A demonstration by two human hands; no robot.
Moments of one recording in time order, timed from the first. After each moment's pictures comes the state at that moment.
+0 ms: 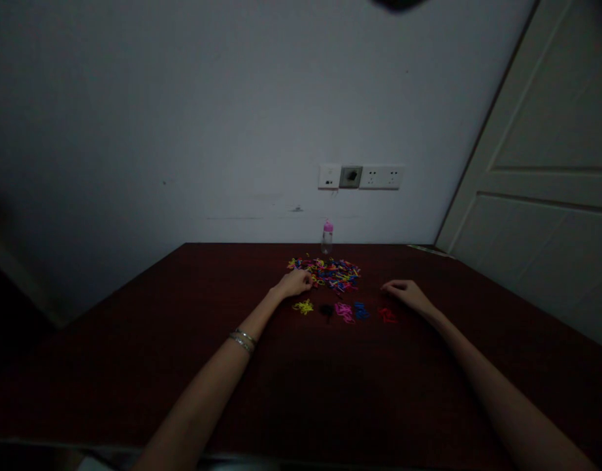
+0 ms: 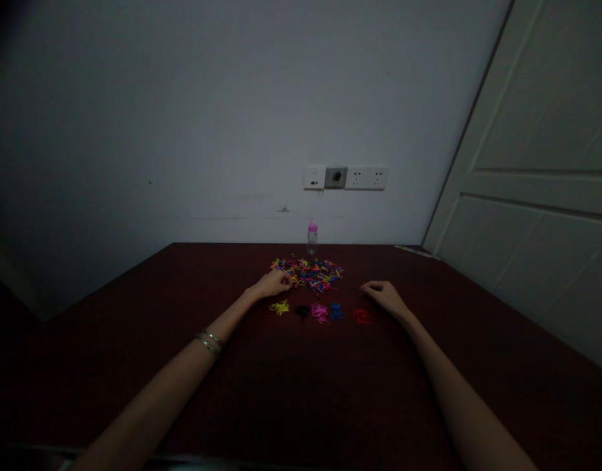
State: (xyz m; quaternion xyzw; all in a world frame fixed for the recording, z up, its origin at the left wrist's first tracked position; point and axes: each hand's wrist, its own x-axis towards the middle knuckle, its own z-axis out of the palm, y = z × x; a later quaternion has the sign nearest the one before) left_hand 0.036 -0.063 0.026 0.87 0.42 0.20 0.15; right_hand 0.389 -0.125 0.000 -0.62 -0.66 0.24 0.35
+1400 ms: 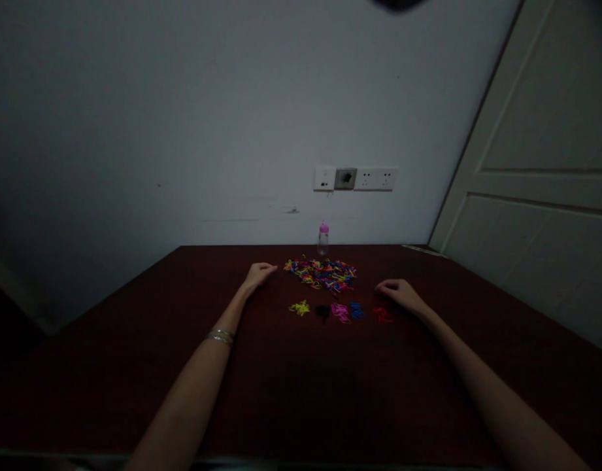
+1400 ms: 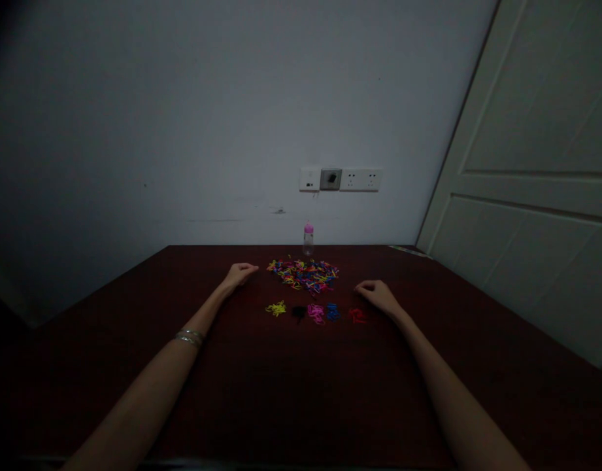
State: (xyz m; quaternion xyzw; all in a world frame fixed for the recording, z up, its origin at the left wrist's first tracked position) left_hand -0.041 -0.040 0.021 0.60 0.54 0.44 0.39; right_hand 0.384 -0.125 0.004 -0.62 -0.68 0.21 0.34
